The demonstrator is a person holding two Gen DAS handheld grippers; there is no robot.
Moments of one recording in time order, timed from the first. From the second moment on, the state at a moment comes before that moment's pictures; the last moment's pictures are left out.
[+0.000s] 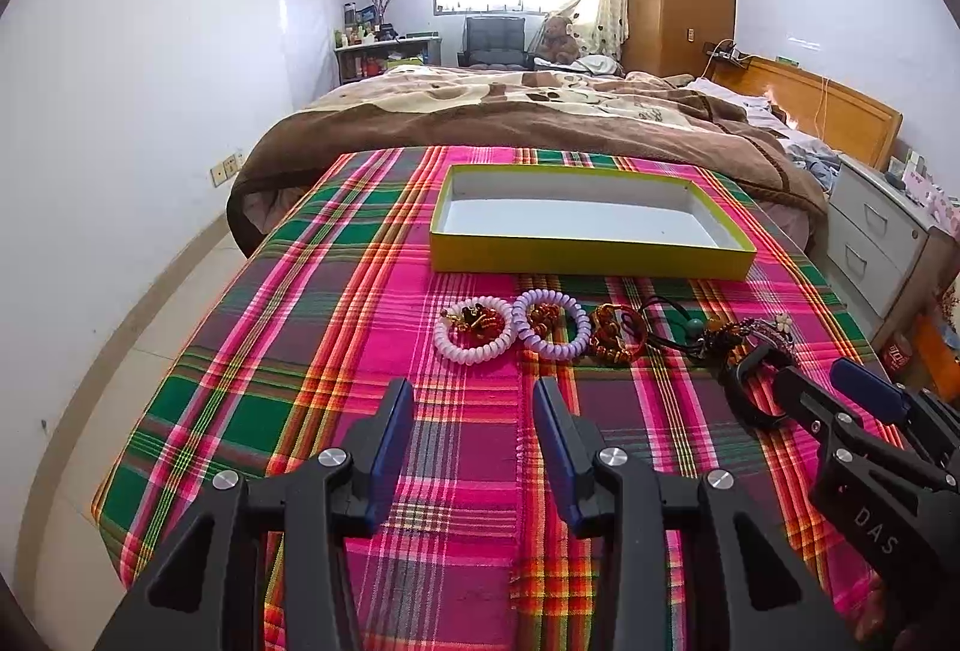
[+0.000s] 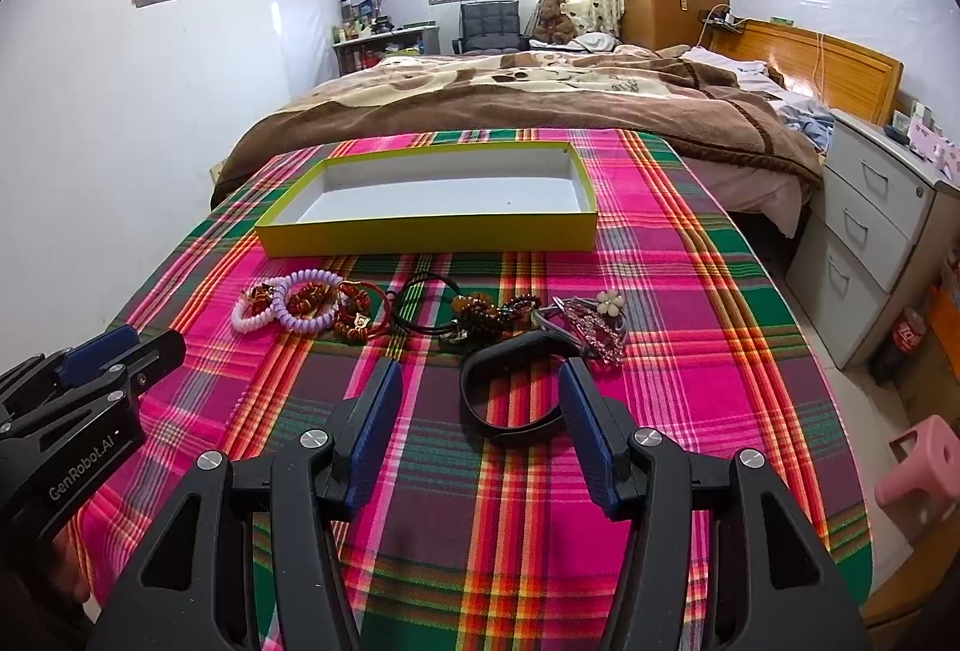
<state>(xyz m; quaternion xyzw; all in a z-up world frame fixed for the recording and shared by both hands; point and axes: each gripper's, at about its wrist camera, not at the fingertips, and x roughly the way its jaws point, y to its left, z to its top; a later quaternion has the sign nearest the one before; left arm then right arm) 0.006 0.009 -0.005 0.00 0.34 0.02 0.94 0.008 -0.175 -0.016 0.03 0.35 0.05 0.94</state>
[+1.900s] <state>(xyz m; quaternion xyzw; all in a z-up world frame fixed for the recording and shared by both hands) -0.007 0.012 0.004 0.01 0.34 0.02 0.94 0.000 -0.177 -0.011 0.03 0.35 0.05 0.94</state>
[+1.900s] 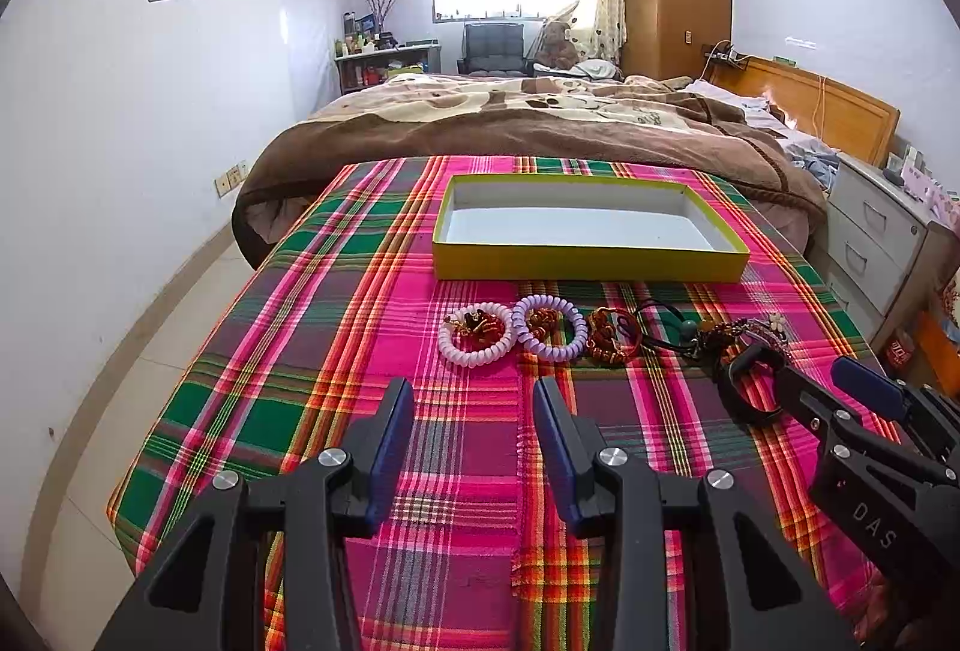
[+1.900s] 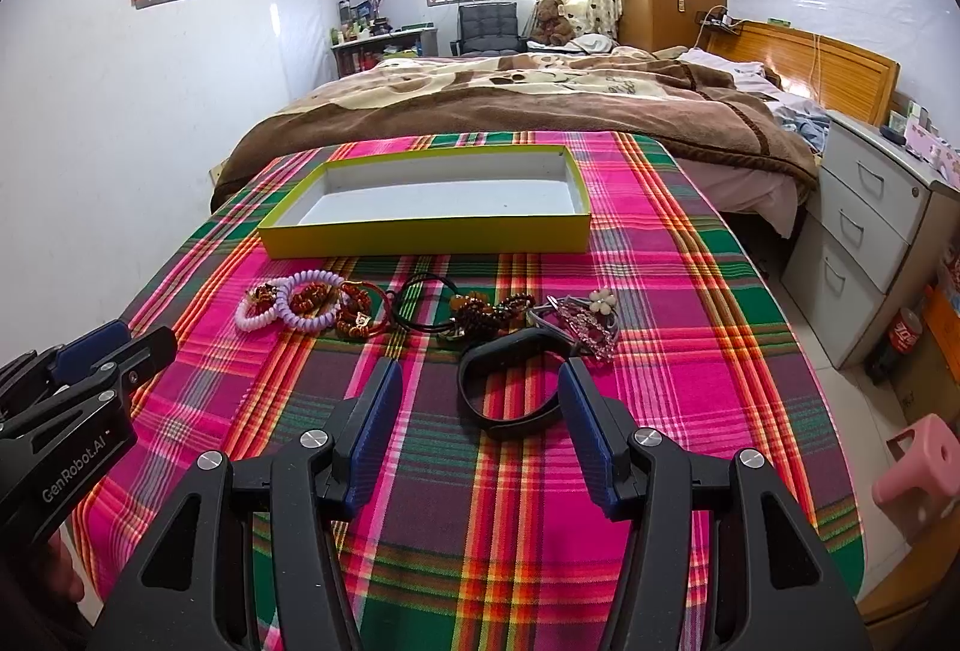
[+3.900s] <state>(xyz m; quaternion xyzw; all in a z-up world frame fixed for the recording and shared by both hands) 0.118 0.015 -0.034 -0.01 0.44 -0.10 0.89 0.064 -0.217 -0.037 0.08 0.41 0.06 0.91</state>
